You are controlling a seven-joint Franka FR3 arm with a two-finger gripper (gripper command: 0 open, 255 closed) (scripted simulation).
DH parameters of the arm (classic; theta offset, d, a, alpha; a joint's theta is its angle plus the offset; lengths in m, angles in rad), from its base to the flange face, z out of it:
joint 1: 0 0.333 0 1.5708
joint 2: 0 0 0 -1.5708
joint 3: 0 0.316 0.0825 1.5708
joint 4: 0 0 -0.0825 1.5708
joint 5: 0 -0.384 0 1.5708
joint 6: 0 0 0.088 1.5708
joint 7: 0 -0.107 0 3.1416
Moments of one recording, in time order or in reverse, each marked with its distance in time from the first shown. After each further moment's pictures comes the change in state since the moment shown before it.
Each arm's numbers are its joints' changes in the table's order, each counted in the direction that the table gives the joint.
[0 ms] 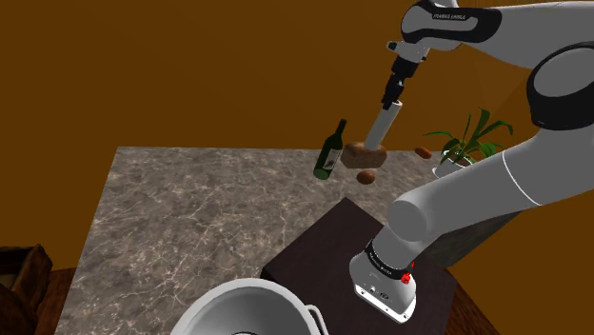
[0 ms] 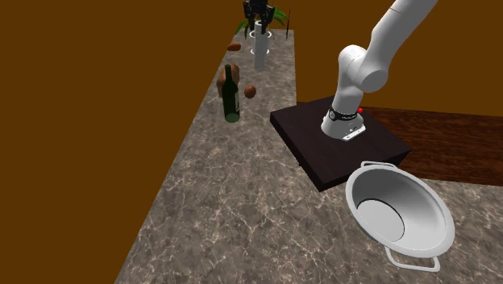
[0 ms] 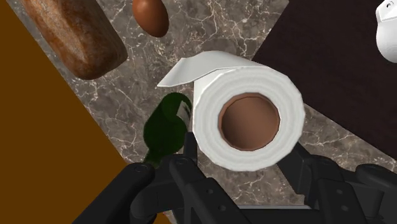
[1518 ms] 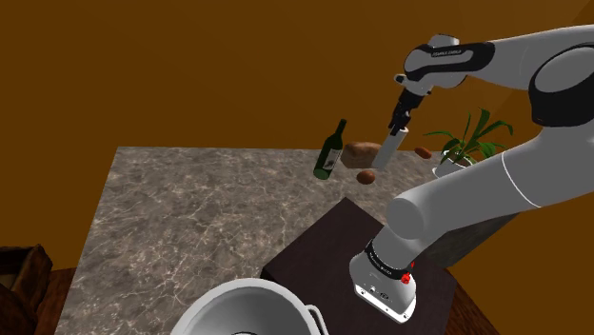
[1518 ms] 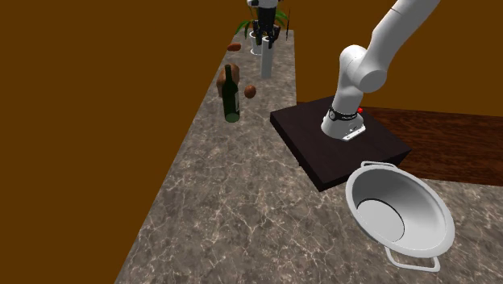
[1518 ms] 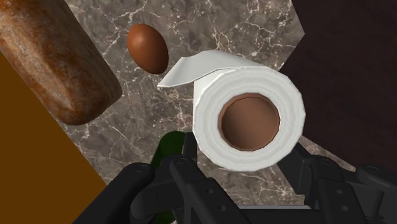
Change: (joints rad) arm -0.062 0.009 -0.139 -0.212 0.068 -0.223 0.126
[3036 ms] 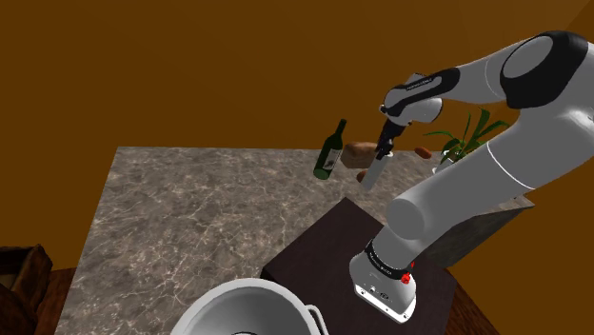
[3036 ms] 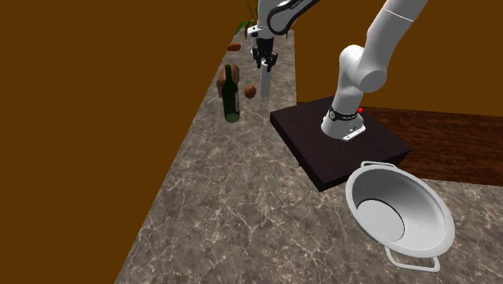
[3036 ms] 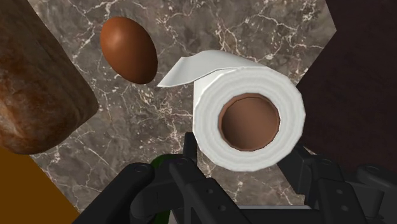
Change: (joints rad) arm 0.019 -0.158 -0.090 -0.197 -0.021 -0.347 0.033
